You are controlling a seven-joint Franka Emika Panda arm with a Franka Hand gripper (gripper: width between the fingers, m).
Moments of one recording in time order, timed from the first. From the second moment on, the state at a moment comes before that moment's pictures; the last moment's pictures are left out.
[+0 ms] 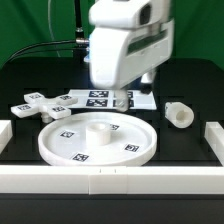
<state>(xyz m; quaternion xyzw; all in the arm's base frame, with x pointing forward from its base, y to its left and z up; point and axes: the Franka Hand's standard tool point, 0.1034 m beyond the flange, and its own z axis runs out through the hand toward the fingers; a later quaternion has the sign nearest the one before) 0.556 -0.010 0.072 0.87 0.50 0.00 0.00</state>
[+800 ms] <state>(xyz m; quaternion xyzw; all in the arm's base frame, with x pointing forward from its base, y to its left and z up) 0.539 -0.047 0.022 0.86 0.51 -0.02 -0.02</state>
